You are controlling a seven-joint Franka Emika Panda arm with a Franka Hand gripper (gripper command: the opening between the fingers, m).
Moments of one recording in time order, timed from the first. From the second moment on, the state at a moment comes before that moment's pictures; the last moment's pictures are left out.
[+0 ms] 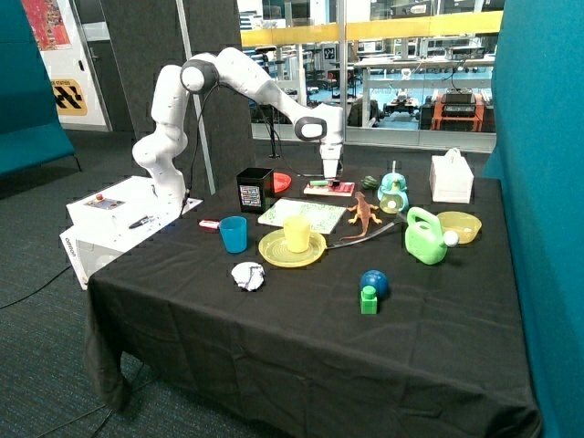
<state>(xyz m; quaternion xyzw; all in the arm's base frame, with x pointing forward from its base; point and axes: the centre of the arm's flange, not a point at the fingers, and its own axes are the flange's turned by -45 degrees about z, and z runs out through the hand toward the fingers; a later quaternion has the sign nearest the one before) 0.584 0.247 0.286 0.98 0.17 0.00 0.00</state>
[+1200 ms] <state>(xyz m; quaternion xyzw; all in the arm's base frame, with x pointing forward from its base) 0.577 0.225 0.321 0.98 0.18 0.00 0.00</state>
